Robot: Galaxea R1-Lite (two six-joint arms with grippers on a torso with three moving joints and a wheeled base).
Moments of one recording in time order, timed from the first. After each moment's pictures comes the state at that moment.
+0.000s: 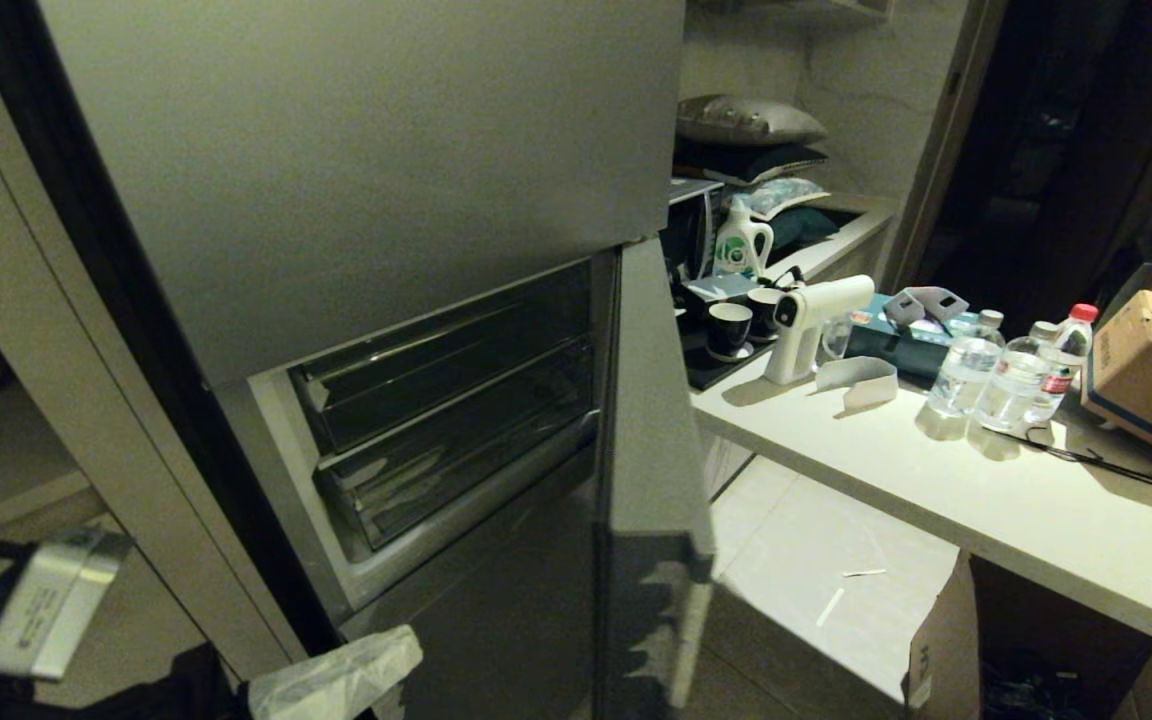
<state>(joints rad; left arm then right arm) -0.71 1.14 -0.11 -0.99 -0.14 -0.36 0.00 0.00 0.00 -0.08 -0.01 0.02</state>
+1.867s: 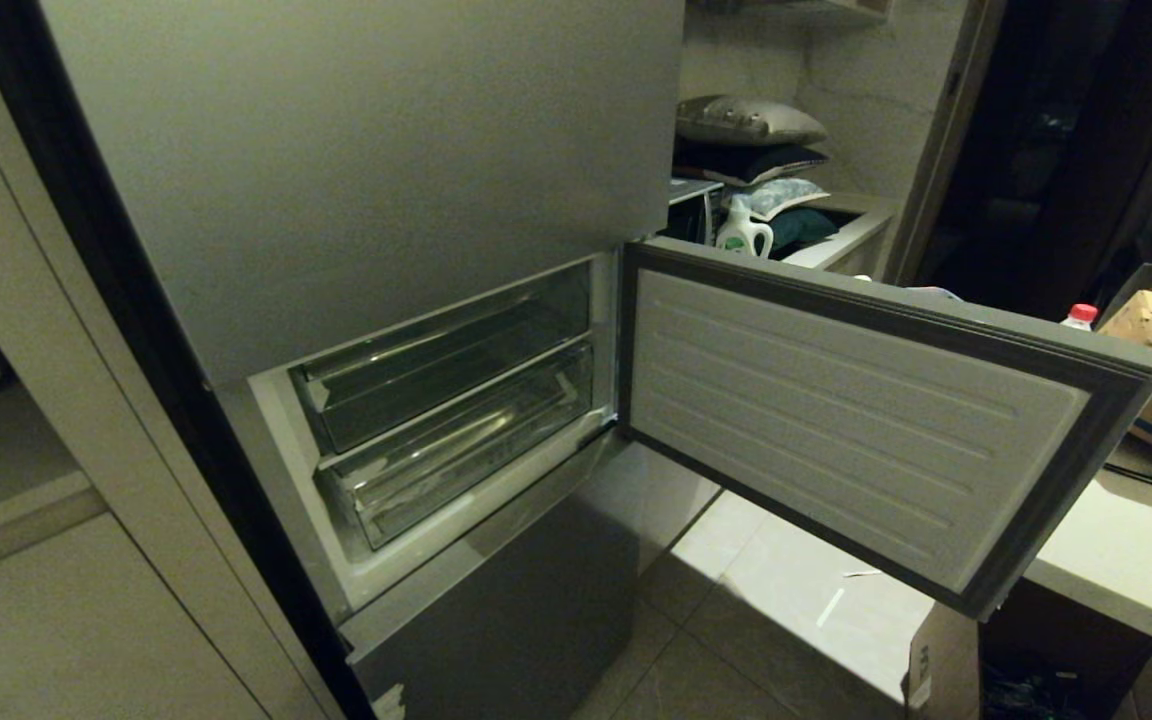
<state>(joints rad) -0.02 0.14 0.00 -0.03 -0.03 0.10 0.00 0.00 0.00 -0.08 -0.01 0.02</state>
